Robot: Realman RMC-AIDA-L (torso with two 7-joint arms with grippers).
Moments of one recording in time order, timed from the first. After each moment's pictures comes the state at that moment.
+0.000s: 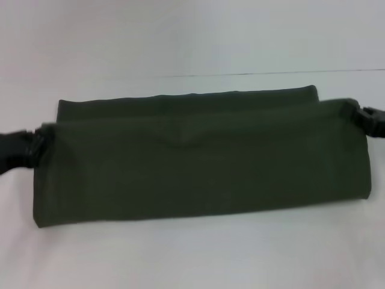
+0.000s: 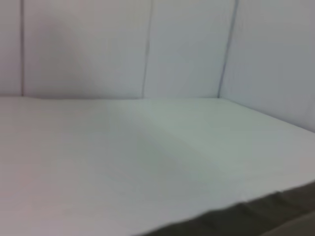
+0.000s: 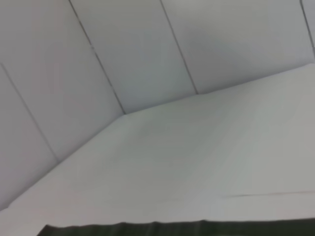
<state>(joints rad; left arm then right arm) -0.53 -2.16 0.08 0.75 2.20 1.35 -1.26 0.56 2.07 -0.12 -0.59 -2.15 -1.35 1.49</state>
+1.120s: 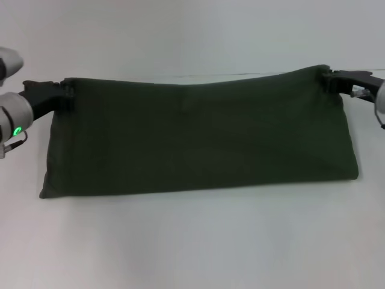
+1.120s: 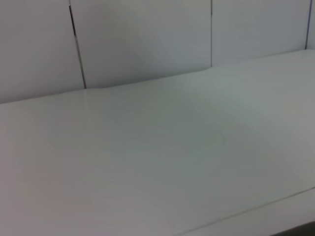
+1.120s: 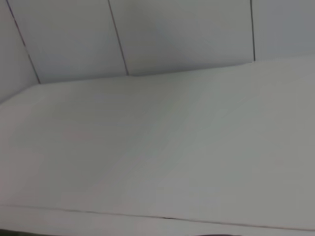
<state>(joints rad) -0.78 -2.16 0.36 0.55 2.11 0.64 -1.28 0.79 2.08 -0.34 -0.49 -2.14 -0.76 1.55</state>
